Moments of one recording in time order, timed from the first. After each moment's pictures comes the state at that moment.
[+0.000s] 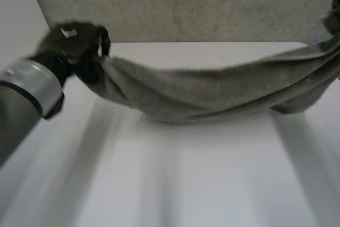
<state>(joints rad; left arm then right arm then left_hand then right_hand) 4.28 -1.62 -1.45 3.02 -1.54 3.31 1.53 -1.65 1.28 0.41 1.21 2.67 1.44 1.49 1.54 1.51 1.48 1.30 1.30 1.33 1.33 1.15</state>
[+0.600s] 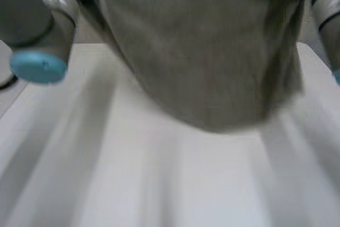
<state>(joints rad) 4.29 -2.13 -0.71 3.17 -1.70 3.60 1.82 -1.17 1.01 -0.24 1.45 2.70 1.45 1.49 1.55 1.51 1.48 1.31 1.31 1.33 1.33 1.16</state>
